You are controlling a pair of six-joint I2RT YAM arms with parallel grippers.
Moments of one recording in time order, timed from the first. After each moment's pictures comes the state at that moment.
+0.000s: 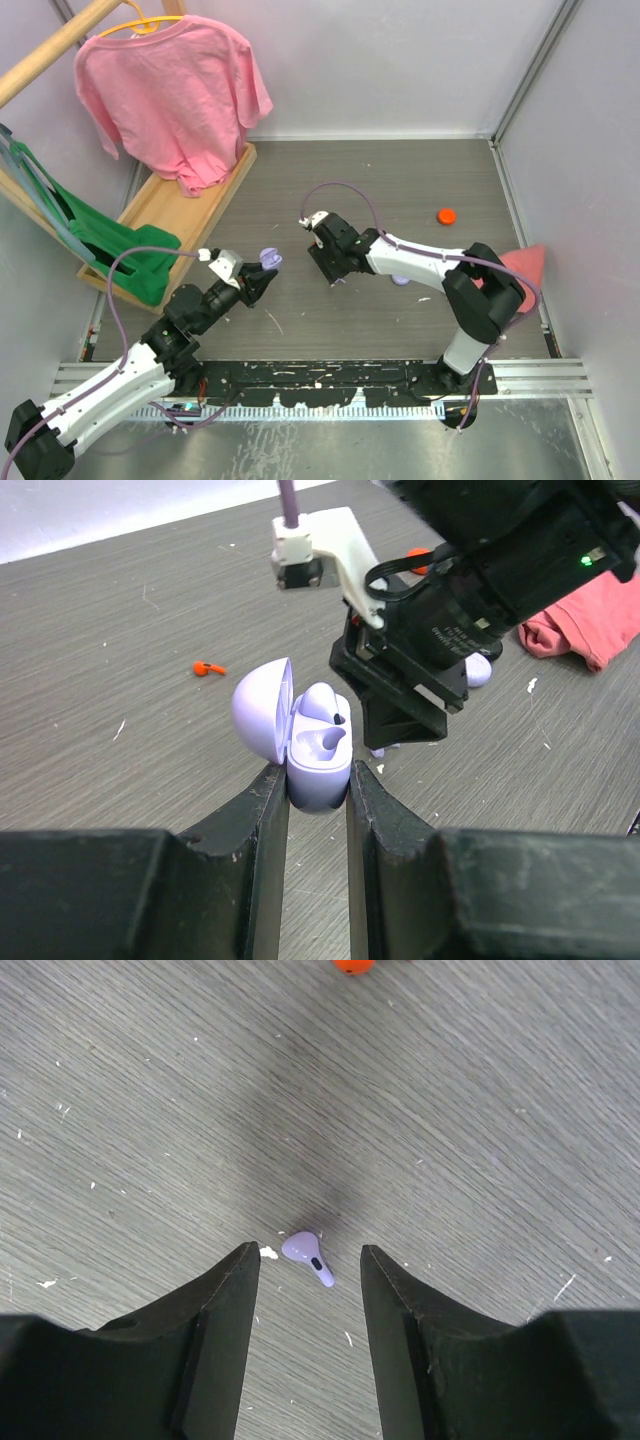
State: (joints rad) left arm -0.75 0.49 0.20 0.32 0.01 -0.12; right arm 0.82 1.65 1.04 -0.38 0.14 0.12
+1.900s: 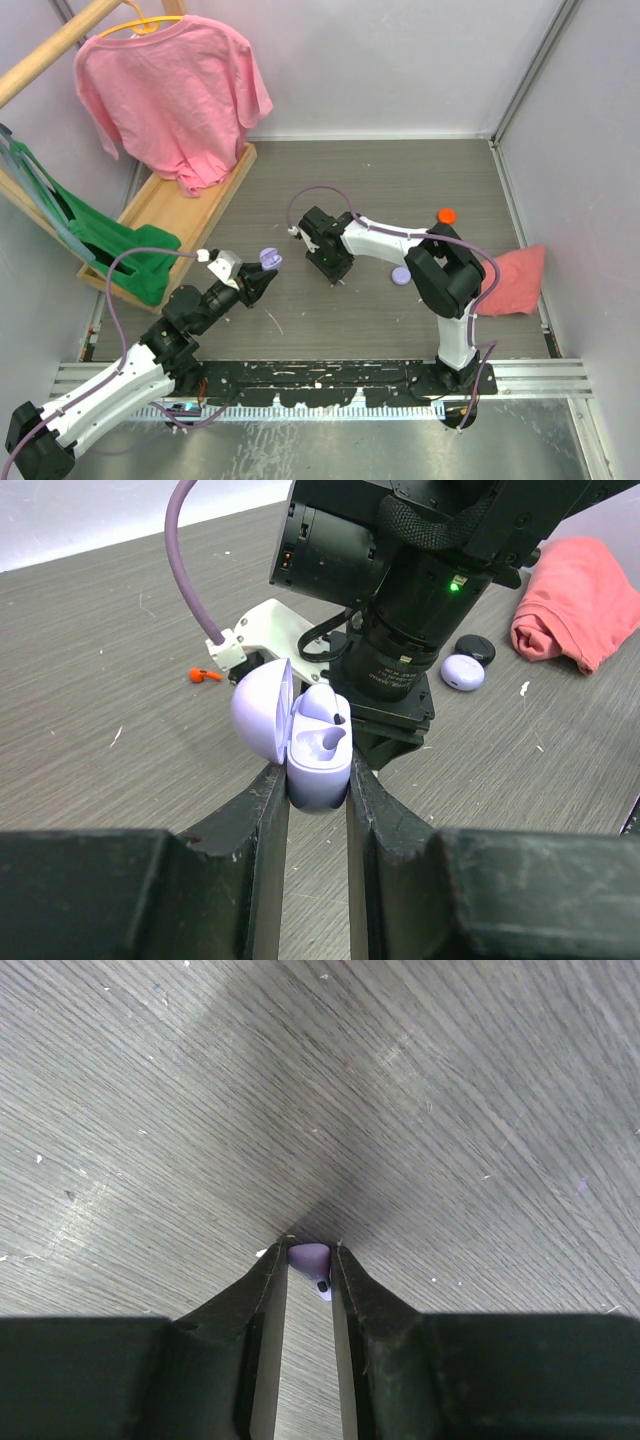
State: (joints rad) left arm -0.75 0.48 0.20 0.32 0.02 -0.12; right arm 0.80 1.93 1.32 -0.71 0.03 0.01
